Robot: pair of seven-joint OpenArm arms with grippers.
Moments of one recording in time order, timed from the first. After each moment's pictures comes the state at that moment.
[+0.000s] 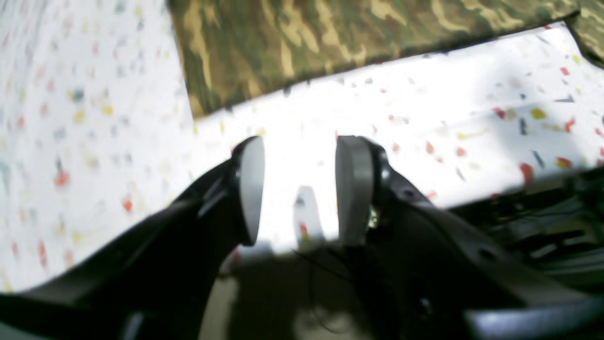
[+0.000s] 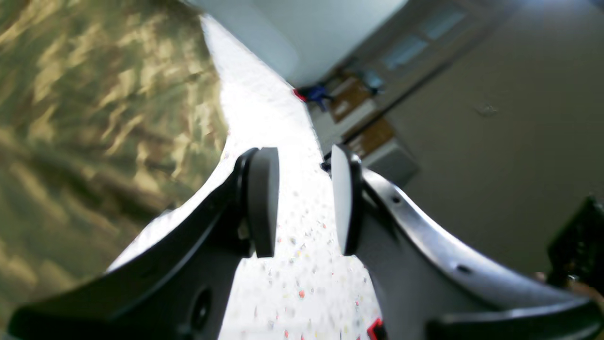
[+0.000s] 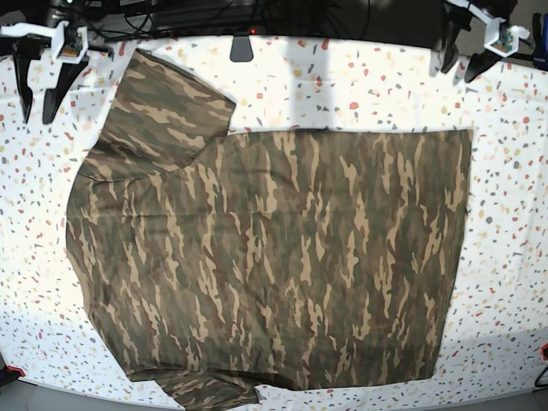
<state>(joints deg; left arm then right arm) 52.9 -11.9 -20.5 109.2 -5.7 -31.0 -9.4 -56.7 21.9 8.3 115.0 -20.3 -39.7 12.7</state>
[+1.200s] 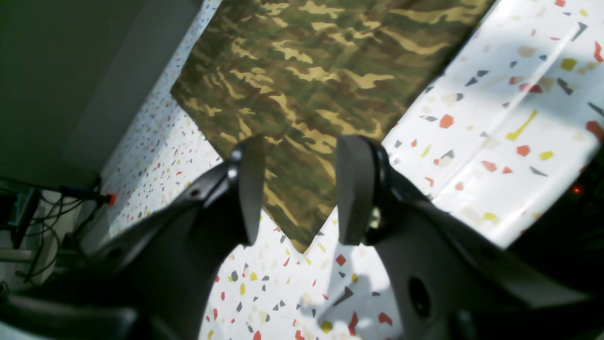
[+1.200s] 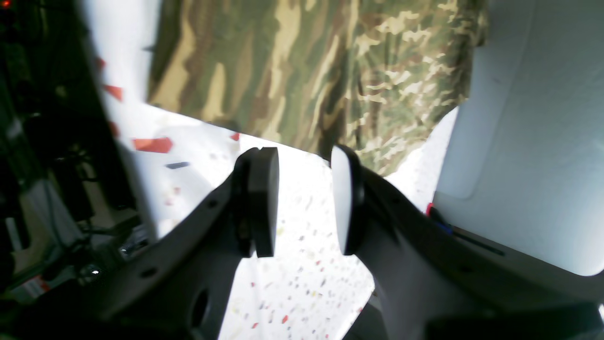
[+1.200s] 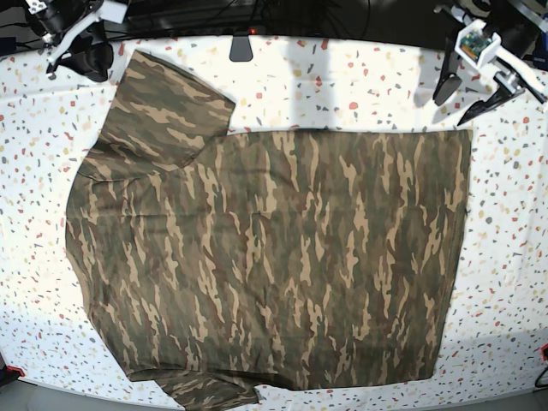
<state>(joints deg) 52.2 -20.1 -20.5 127.4 19.9 -31.1 -11.3 -67.3 46.7 8.3 115.0 -48.8 -2.9 -2.2</state>
